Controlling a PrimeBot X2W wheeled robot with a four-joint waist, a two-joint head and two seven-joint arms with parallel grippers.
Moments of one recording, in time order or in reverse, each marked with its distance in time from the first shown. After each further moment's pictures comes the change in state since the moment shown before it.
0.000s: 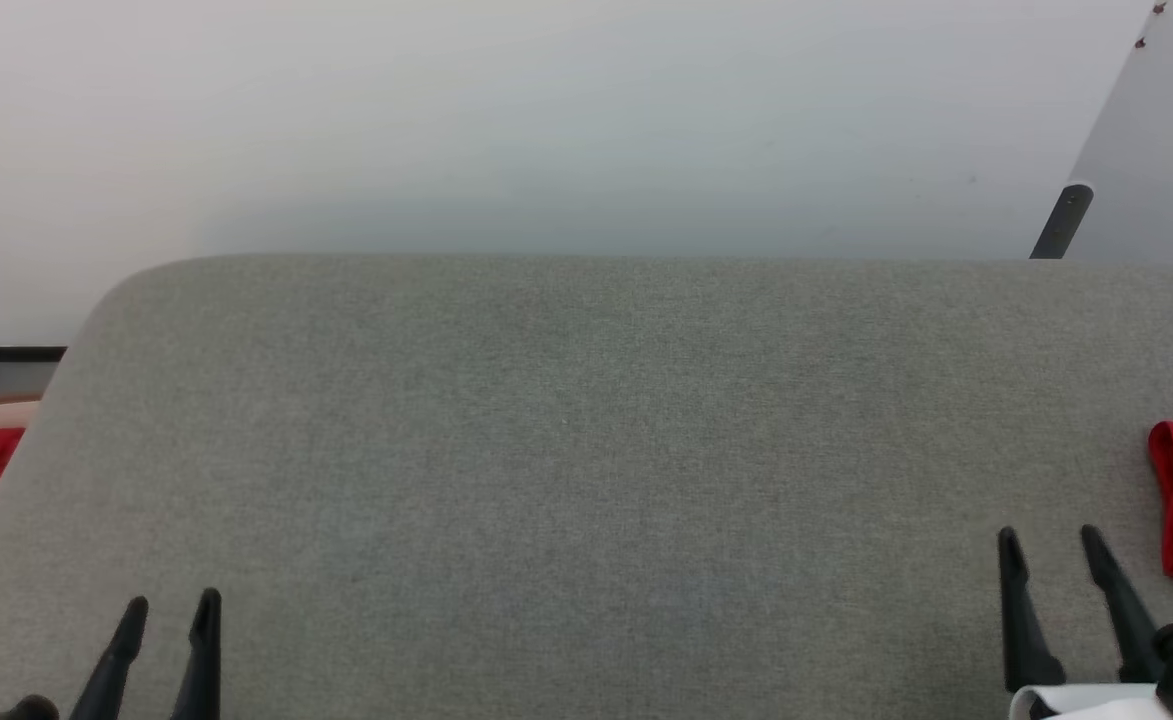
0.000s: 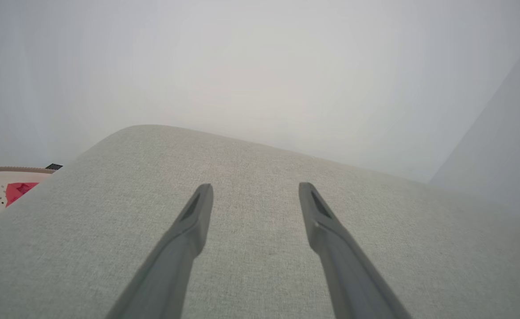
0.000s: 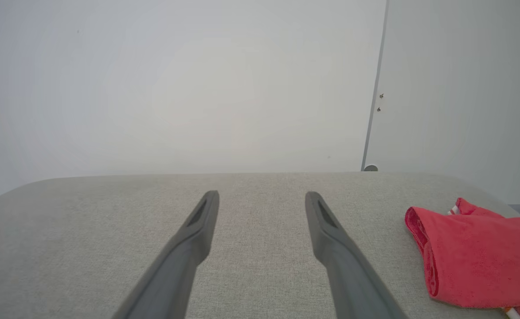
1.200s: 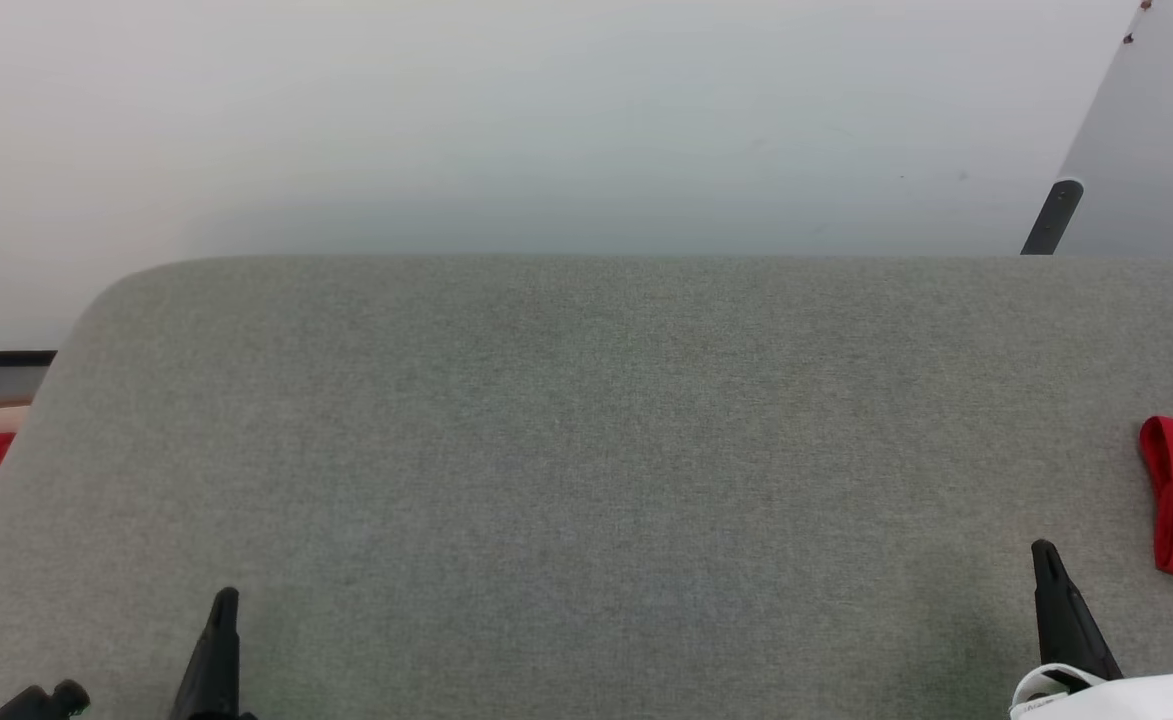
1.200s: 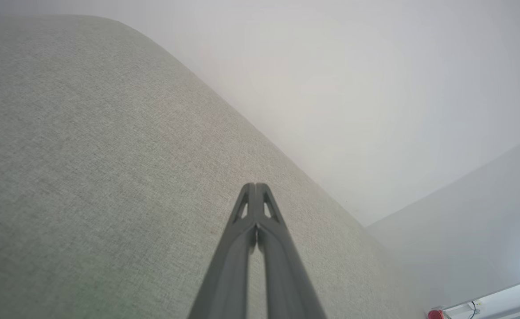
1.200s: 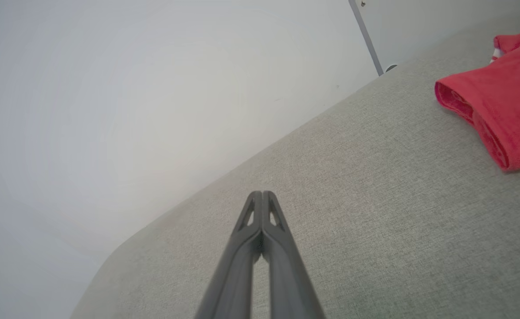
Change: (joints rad) left arm -0.096 -0.137 0.015 0.101 -0.368 0.000 0.135; right arm -0.048 -0.007 0.012 0.118 0.559 0.000 0.105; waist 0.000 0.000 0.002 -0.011
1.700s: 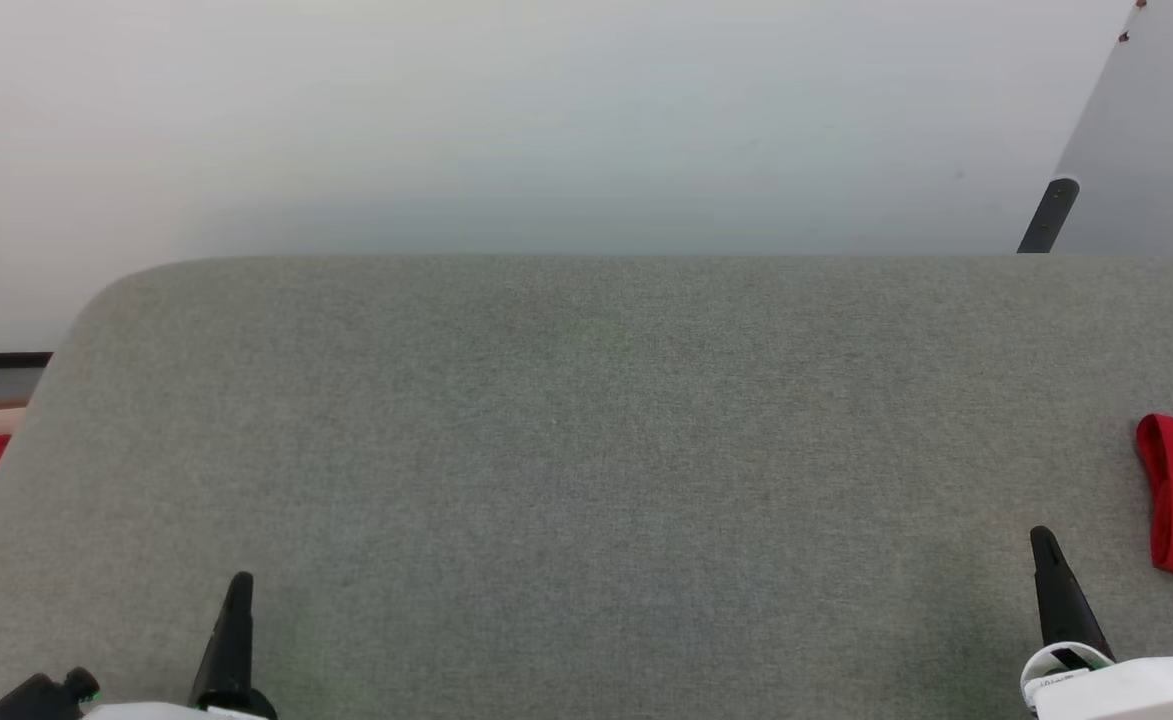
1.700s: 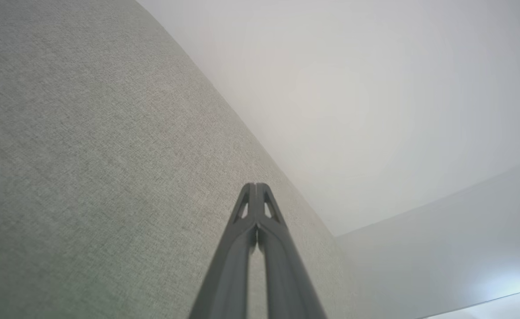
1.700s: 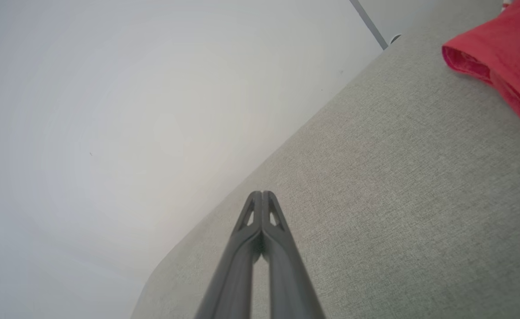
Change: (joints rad) left arm -0.042 -0.039 0.014 0.023 -0.138 0.000 0.051; right arm -0.038 -0.003 -0.001 0.025 0.208 0.000 0.040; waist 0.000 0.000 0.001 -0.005
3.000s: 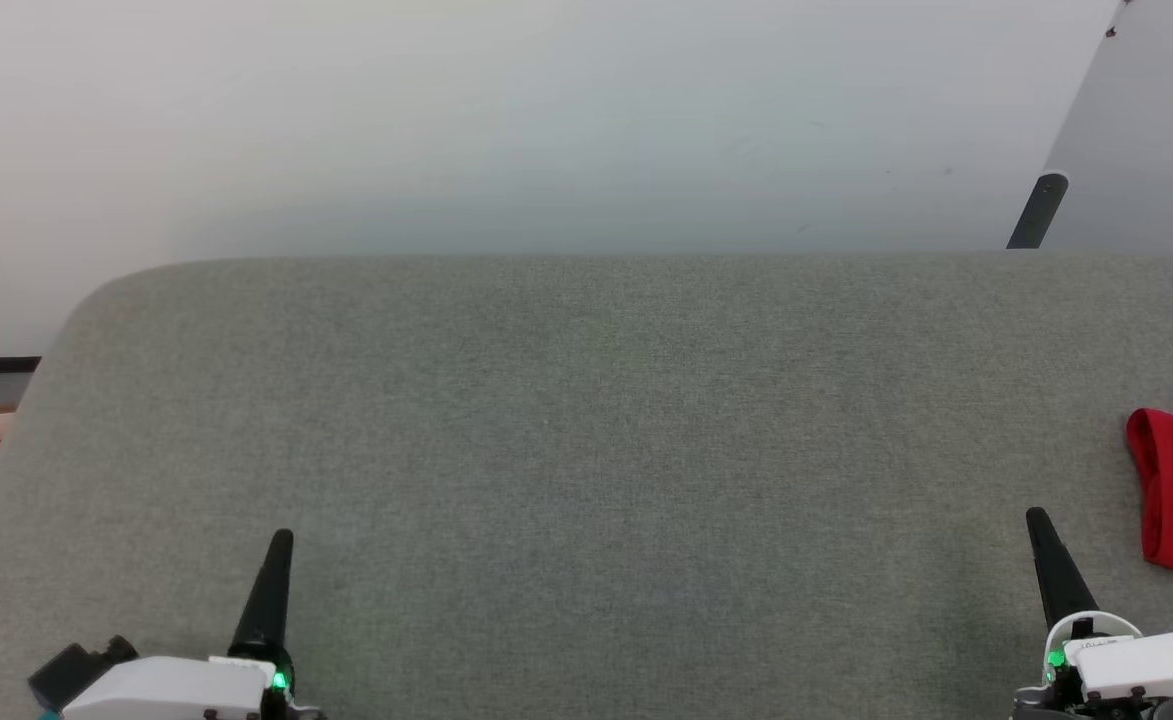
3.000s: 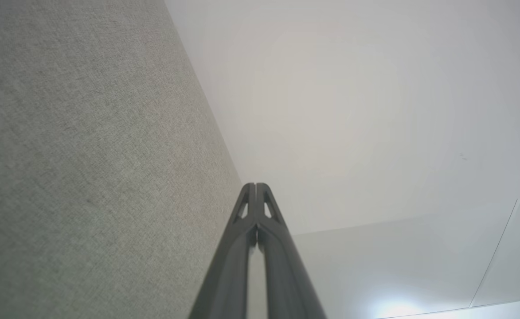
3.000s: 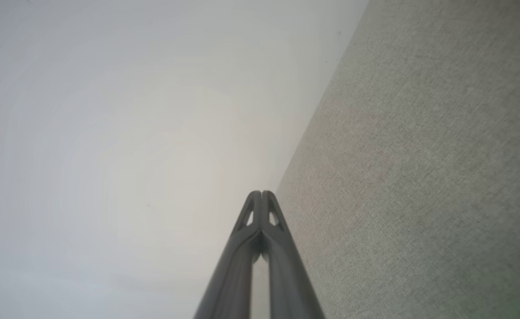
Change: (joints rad) left arm -0.094 -0.080 0.028 0.044 -0.275 0.000 0.109; right arm -0.060 -0.002 -0.015 0.056 0.409 0.000 0.094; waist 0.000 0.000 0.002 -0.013
